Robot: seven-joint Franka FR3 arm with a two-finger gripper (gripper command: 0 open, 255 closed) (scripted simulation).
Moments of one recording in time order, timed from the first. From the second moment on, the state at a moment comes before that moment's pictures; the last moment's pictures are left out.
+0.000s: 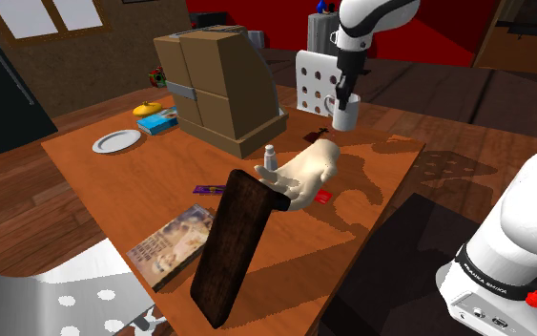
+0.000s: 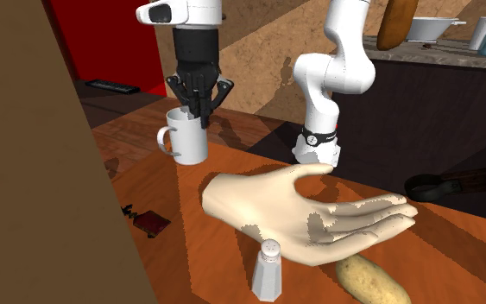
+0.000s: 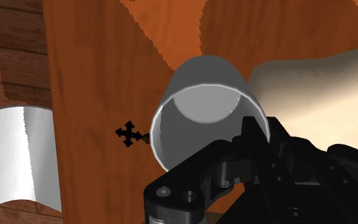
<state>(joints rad) 0.01 -0.22 -0.19 -2.19 -0.03 2.02 -0.48</state>
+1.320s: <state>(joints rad) 0.01 -0.24 -0.18 -1.94 -0.03 1.75 -0.47</state>
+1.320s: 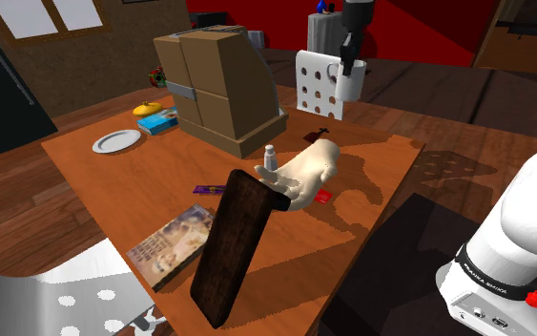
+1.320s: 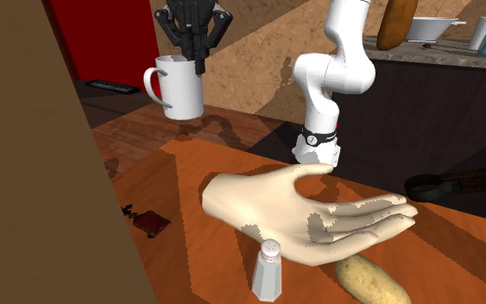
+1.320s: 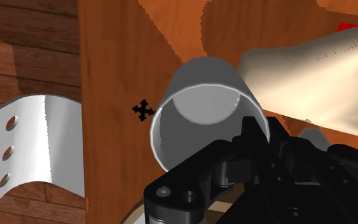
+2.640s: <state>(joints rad) 0.01 -0.17 -0.18 -1.59 -0.02 1.47 -0.48</state>
